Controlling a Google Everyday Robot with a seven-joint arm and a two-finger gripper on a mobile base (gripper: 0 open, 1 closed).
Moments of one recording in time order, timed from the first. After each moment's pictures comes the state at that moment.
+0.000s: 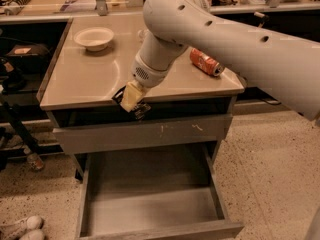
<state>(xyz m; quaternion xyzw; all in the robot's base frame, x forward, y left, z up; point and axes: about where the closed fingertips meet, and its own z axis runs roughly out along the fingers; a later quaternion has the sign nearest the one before) 0.589 0.055 0.821 -0.47 0.85 0.14 0.17</state>
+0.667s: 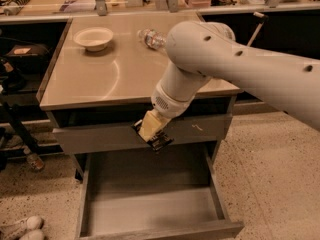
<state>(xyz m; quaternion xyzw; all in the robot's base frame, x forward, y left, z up) 0.518 0.004 0.782 -0.41 0.89 0.14 0.11</state>
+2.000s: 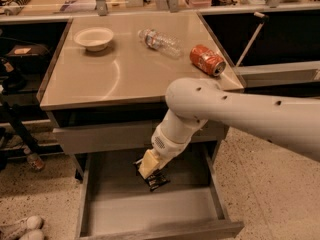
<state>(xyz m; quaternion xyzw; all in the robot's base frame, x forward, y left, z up) 0.462 0.005 0.671 -0.33 0.92 0.19 0.02</state>
